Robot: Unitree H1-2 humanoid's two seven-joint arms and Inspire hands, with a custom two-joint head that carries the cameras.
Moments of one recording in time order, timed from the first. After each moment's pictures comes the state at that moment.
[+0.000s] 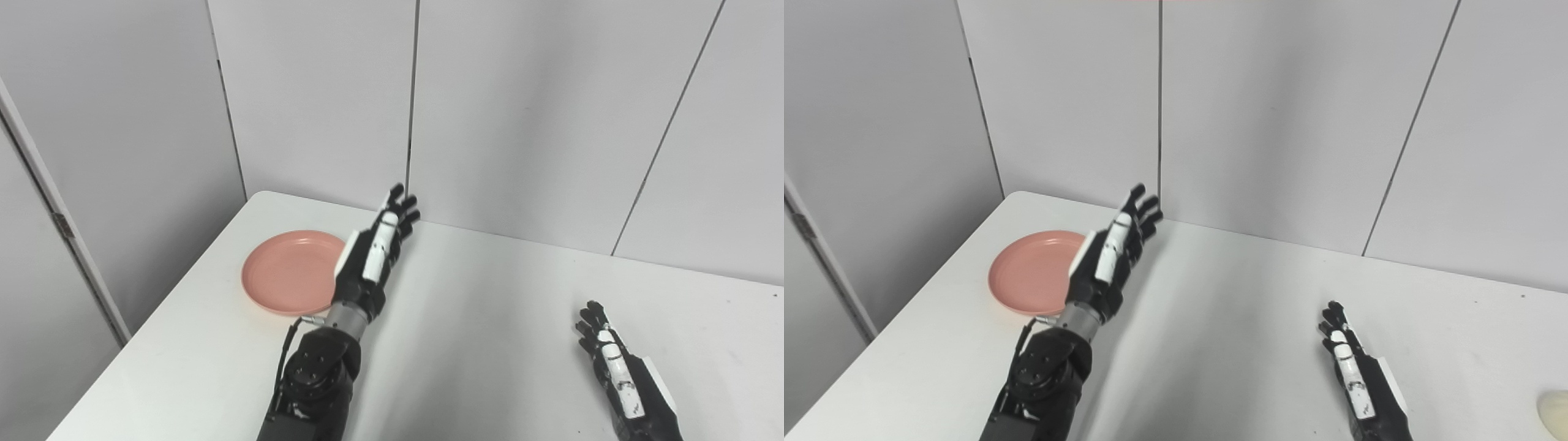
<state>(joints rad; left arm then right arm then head) -0.38 -0.05 0.07 -0.13 -0.11 0.20 -0.01 -0.26 -0.16 0.03 0.18 0.09 -0.05 0.23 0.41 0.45</state>
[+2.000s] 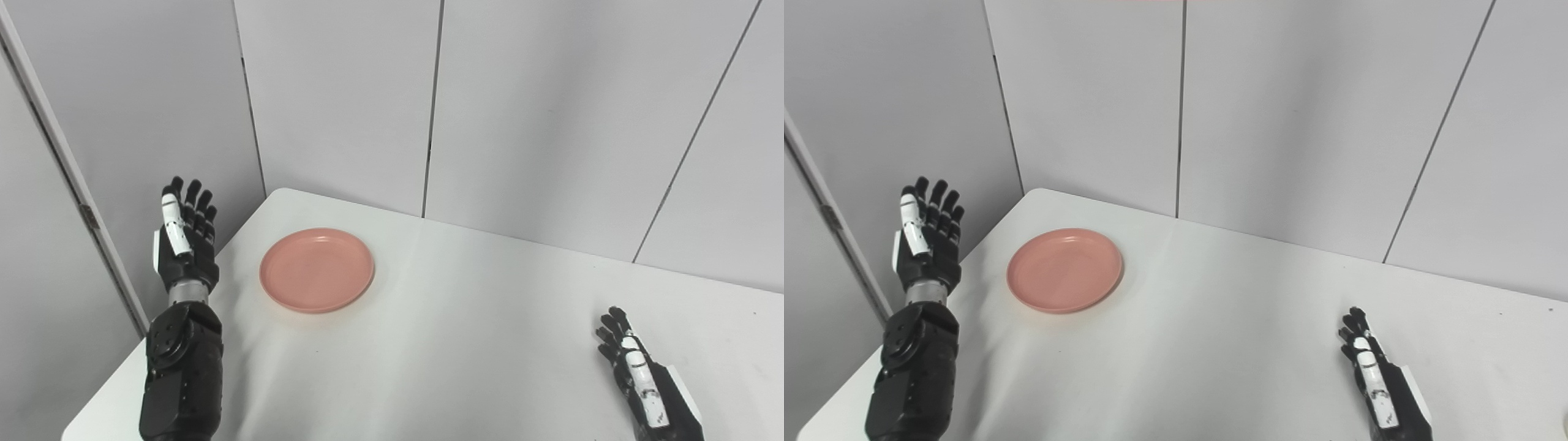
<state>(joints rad) -0.42 0.22 0.53 0.24 -0.48 0.00 0.12 -0.27 -0.18 0.02 0.19 0.10 -0.06 0.25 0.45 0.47</state>
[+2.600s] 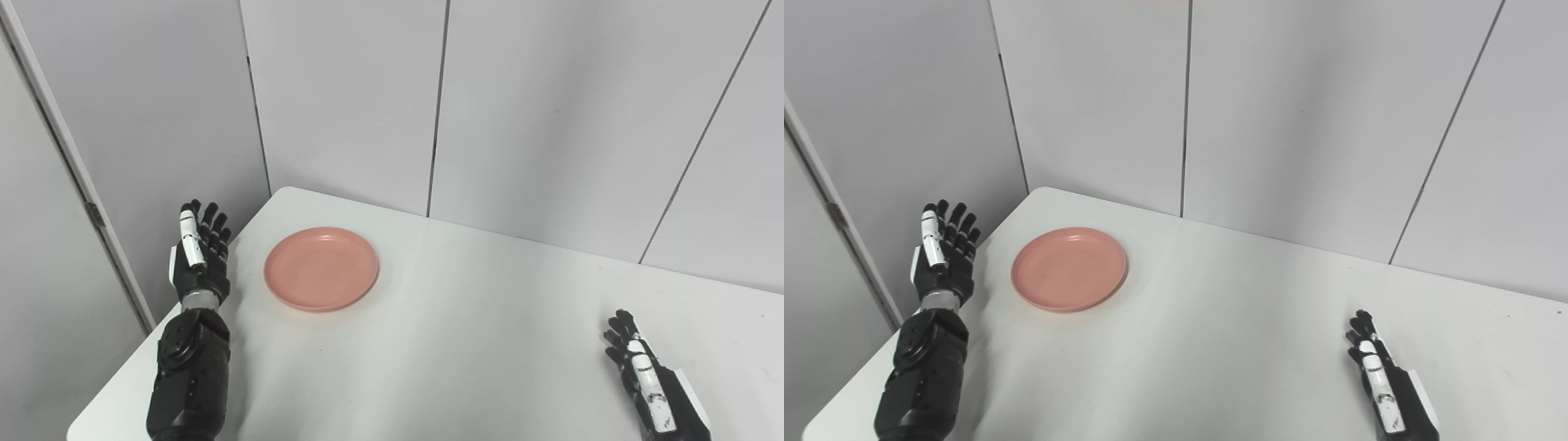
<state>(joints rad) -0.43 0.23 0.51 0.35 -0.49 0.01 0.11 -0.25 -0.18 0.02 0.16 0.09 -0.05 0.24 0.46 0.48</state>
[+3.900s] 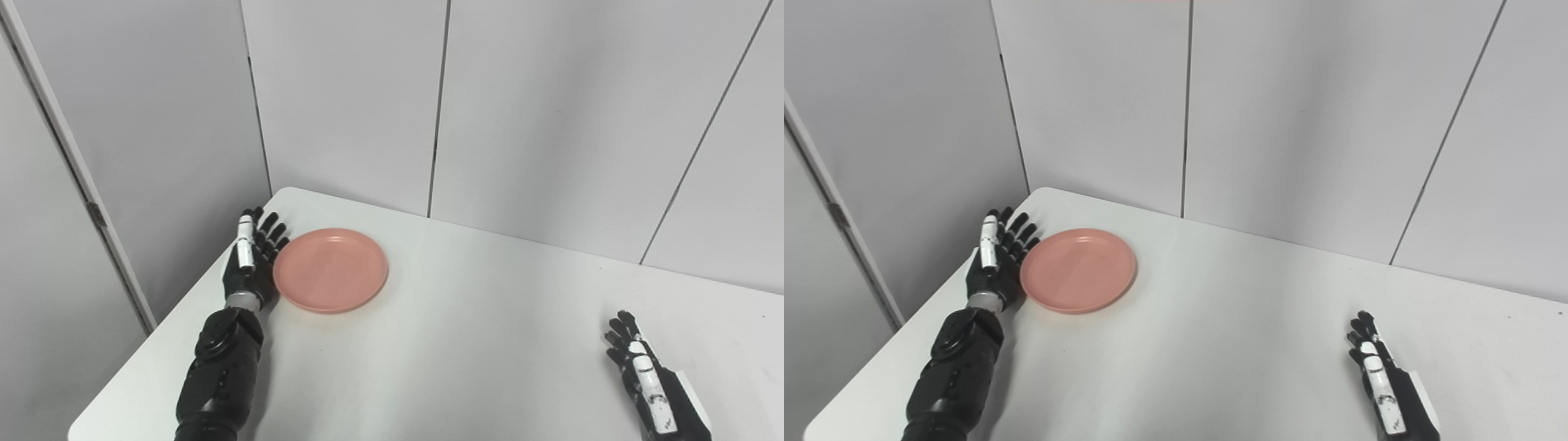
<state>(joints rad) -0.48 0.22 0.37 0.50 -0.48 0.05 -0.01 -0.25 -0.18 0.02 0.16 0.09 -0.05 0.24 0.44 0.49</state>
